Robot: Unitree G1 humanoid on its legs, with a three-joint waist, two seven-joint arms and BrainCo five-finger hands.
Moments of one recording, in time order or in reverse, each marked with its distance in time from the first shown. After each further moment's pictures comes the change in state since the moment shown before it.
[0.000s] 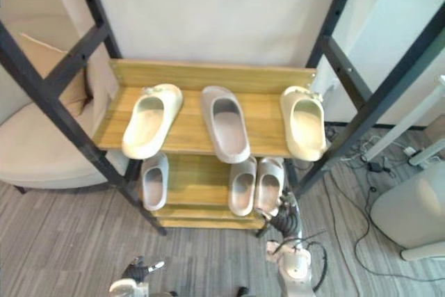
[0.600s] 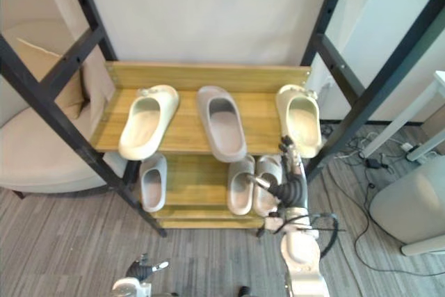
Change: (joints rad) left arm -0.002 0.017 -0.053 0.014 0.000 -0.013 -0.005; right arm -0.082 -0.071 0.043 -0.254 -0.052 -0.076 0.005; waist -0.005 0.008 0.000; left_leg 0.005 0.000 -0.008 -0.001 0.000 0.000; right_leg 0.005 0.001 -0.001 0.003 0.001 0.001
